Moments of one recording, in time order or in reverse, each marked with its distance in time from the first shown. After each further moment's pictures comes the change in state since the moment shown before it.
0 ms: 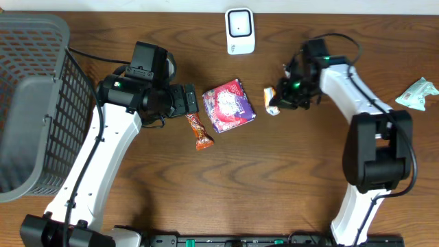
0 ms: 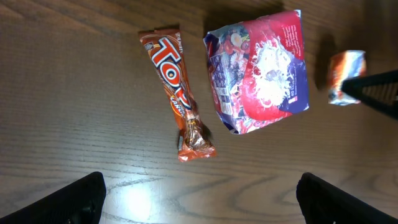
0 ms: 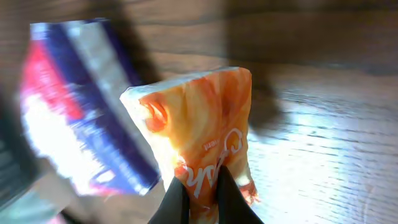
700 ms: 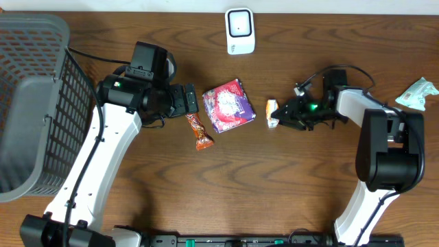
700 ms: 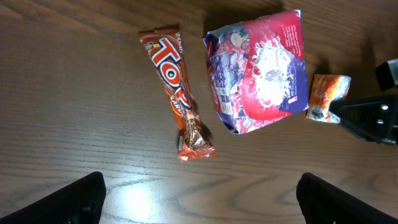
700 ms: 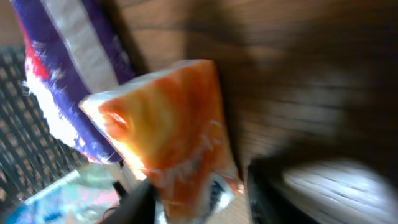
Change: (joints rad) left arm 0.000 0.000 0.000 0.000 0.000 0.000; right arm -0.141 -0.003 -0.327 0.275 -0.303 -0.029
